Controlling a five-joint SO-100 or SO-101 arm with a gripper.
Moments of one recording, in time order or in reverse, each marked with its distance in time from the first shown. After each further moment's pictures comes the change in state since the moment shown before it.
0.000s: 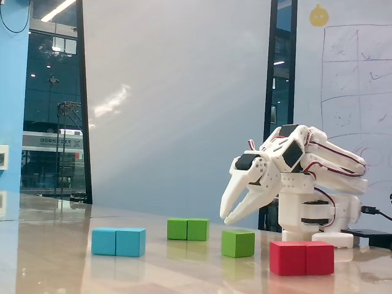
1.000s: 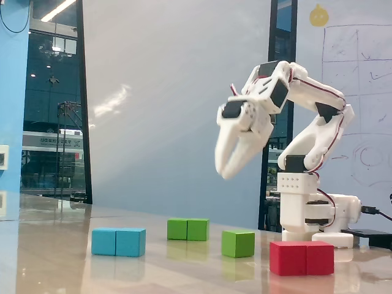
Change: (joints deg) arm -7.6 -57.0 -48.7 7.7 0.0
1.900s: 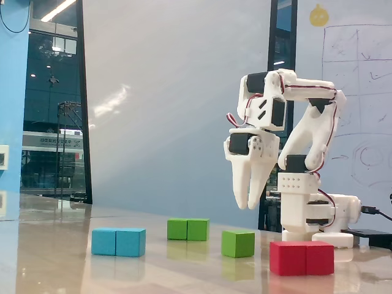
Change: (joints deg) arm -1.4 -12.6 -0.1 10.6 0.0
